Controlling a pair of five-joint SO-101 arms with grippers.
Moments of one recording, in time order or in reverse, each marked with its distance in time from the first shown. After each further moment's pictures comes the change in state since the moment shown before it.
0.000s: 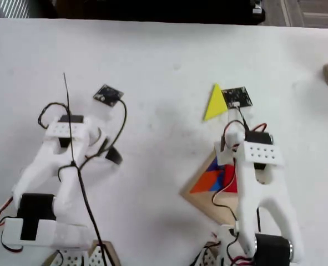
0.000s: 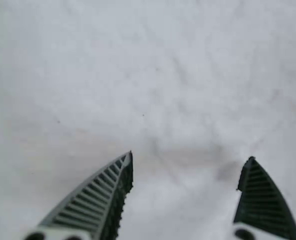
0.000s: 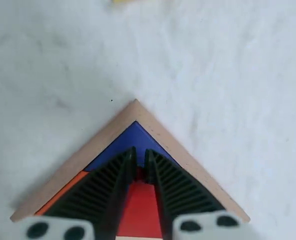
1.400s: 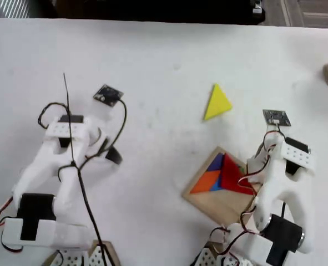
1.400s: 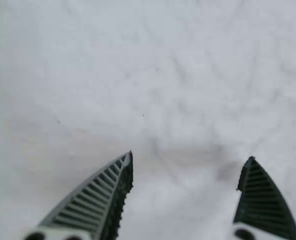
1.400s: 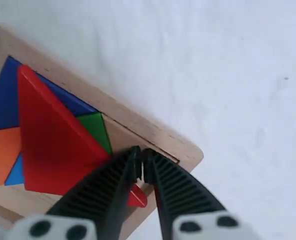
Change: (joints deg) left arm -0.1 0.0 0.0 0.0 0.0; right arm 20.8 9.6 -0.1 3.3 9.1
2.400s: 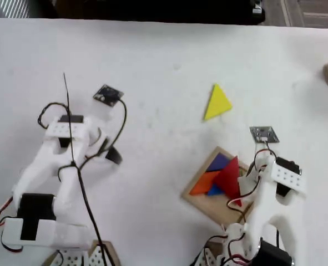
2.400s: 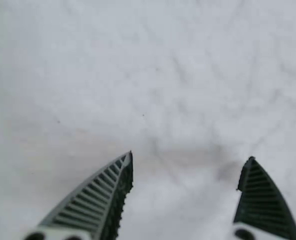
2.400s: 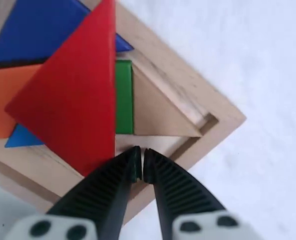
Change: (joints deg) left arm 0.0 0.0 0.0 0.0 0.0; right arm -0.6 -14.9 14.4 1.3 4.8
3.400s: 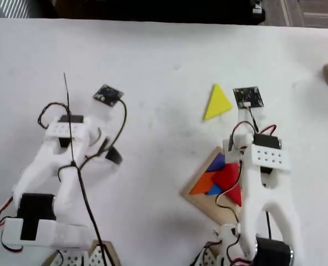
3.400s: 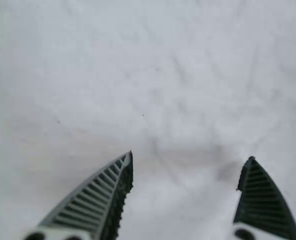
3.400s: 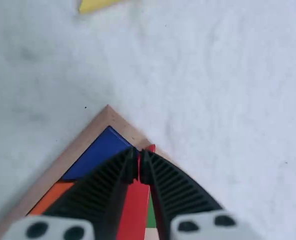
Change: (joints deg) left arm 0.0 0.0 0.0 0.0 0.0; right arm -16.4 3.8 -12.7 -8.4 -13.7
